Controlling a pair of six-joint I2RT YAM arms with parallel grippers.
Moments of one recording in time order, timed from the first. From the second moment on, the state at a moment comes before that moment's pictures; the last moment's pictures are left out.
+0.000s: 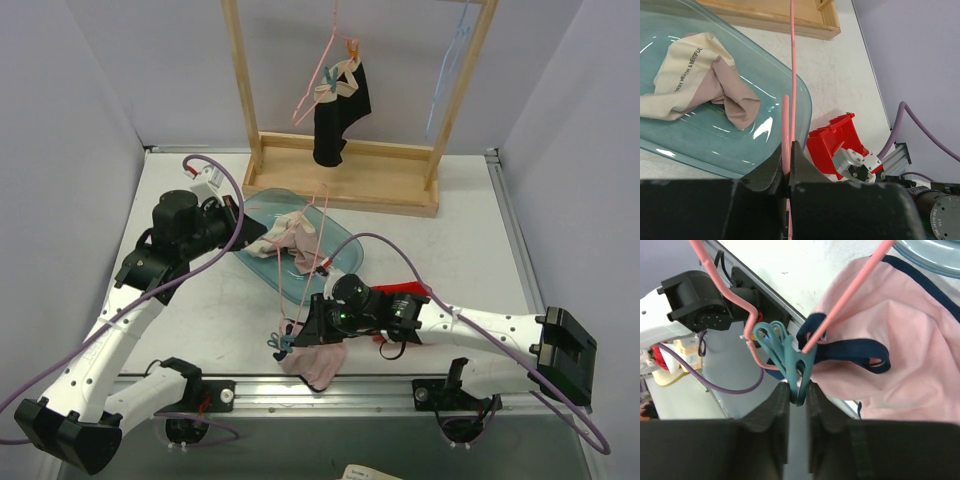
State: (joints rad) left arm -0.40 0.99 1.08 -0.47 0.27 -0.61; right arm 1.14 1.24 0.72 -0.14 -0.22 0.97
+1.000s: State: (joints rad) left arm -0.40 0.96 1.03 -0.48 0.29 -0.61; right arm 0.91 1.06 0.69 -0.29 0.01 0.89
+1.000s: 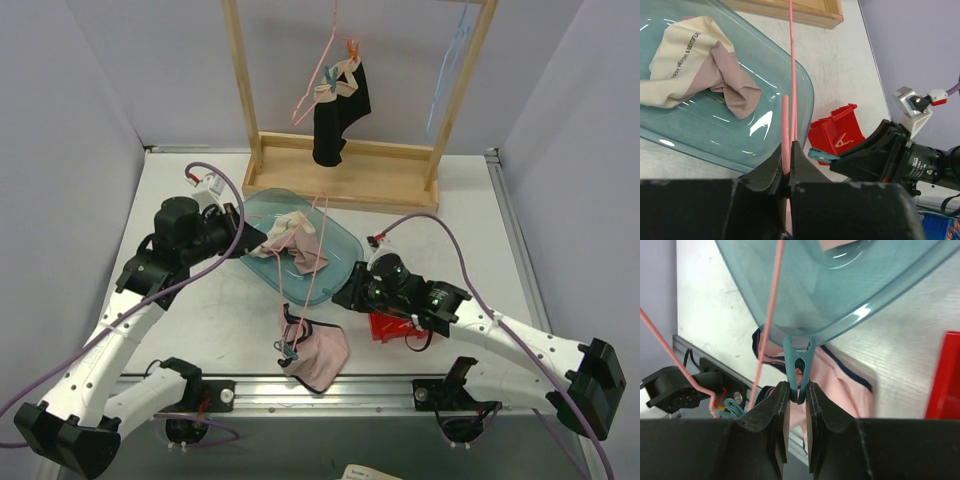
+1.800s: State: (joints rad) left arm -0.39 0.94 1.06 -0.53 0.25 -0.59; right arm 0.82 0.85 0.75 -0.83 0.36 0.85
